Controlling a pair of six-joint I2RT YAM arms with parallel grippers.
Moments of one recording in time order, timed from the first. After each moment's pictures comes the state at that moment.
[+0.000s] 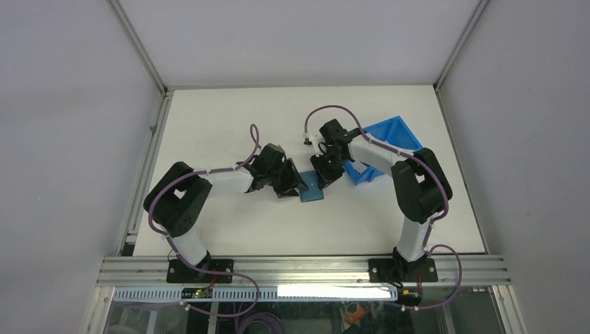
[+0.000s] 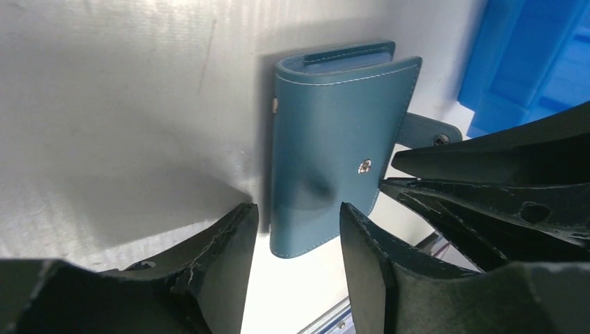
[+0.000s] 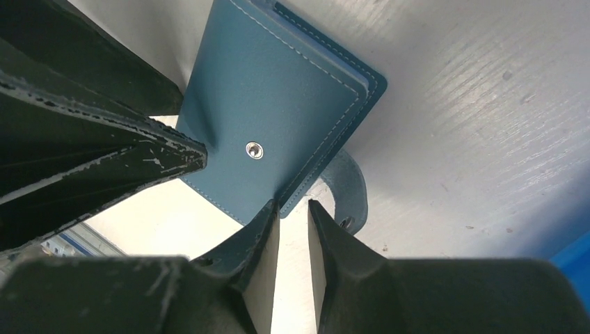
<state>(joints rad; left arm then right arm) -0.68 1.72 0.87 -0.04 0.25 -1.07 0.57 1.83 1.25 -0.72 -0.34 -0.05</state>
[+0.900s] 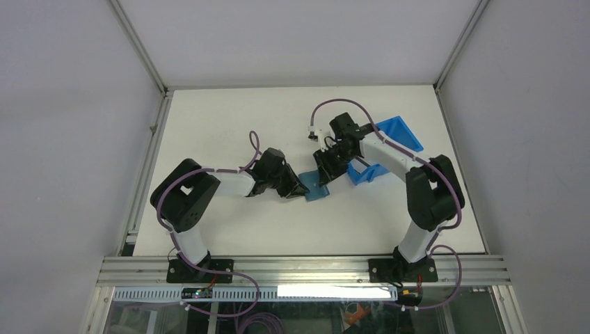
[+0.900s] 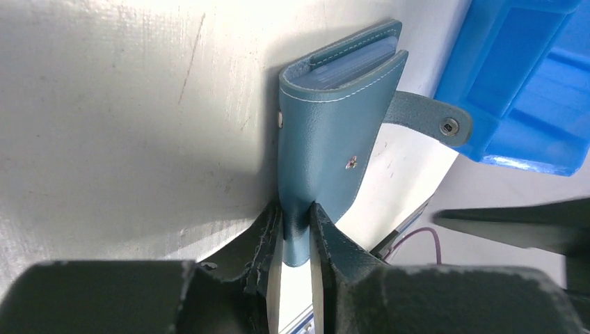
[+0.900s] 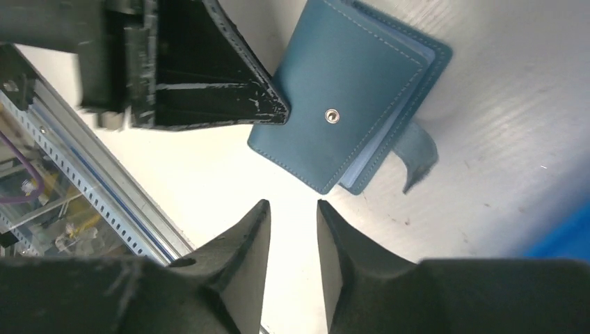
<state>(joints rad) -0.68 1.78 0.80 0.17 0.32 -1.21 0.52 1.76 1.25 -0.78 -0.50 -0.11</state>
